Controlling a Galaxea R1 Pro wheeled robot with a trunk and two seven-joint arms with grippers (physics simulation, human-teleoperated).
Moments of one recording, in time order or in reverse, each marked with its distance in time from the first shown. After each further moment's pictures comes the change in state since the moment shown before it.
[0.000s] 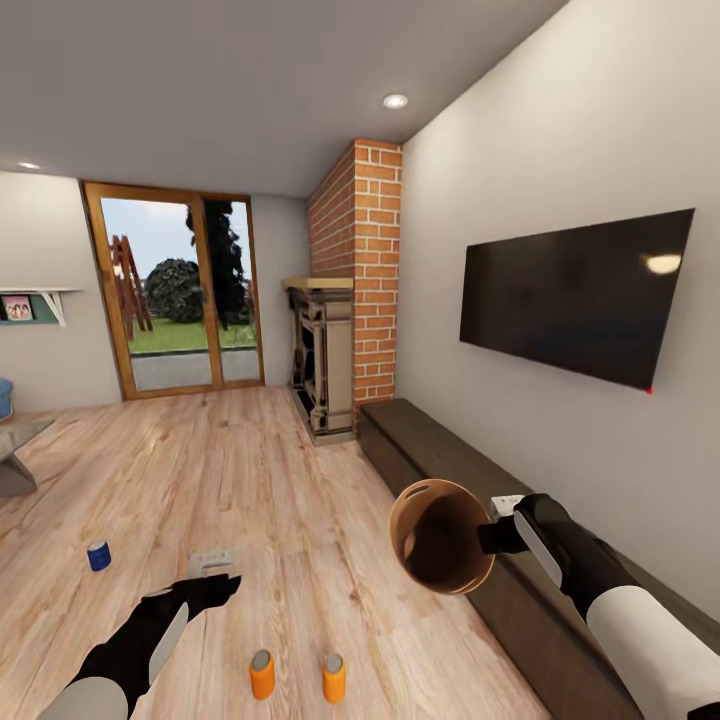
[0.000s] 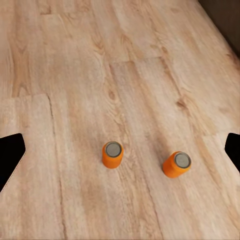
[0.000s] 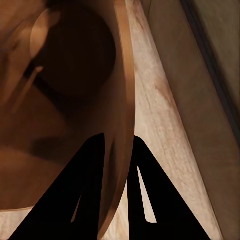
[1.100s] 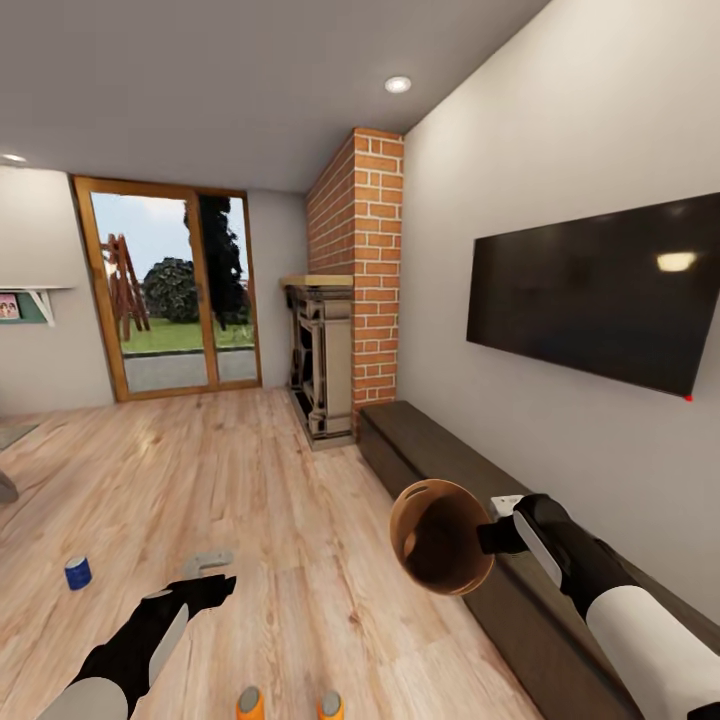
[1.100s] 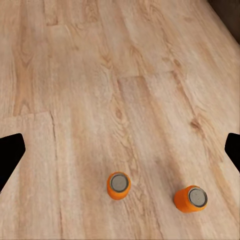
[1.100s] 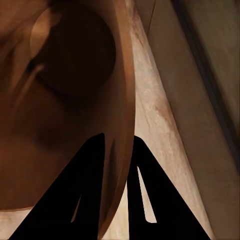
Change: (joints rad) left arm 0.000 0.000 0.000 0.008 -0.003 -0.017 0.044; right arm 0.000 0.000 0.003 0.000 -0.001 0.000 0.000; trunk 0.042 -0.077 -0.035
